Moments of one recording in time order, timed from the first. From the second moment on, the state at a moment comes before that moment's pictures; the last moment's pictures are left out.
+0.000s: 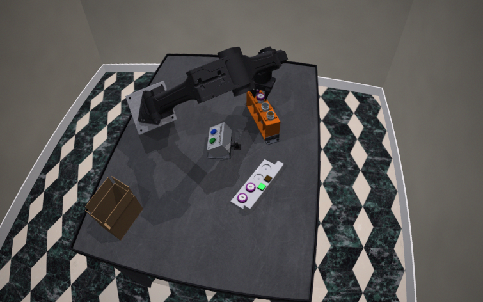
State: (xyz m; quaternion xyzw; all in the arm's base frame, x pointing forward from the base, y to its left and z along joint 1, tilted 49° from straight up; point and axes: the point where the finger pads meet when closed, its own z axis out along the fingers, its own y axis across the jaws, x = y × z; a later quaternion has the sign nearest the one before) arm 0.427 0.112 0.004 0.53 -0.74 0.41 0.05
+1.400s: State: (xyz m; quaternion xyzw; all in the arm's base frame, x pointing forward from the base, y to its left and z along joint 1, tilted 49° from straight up) arm 0.427 0.112 0.003 0.83 -0.37 0.33 0.25
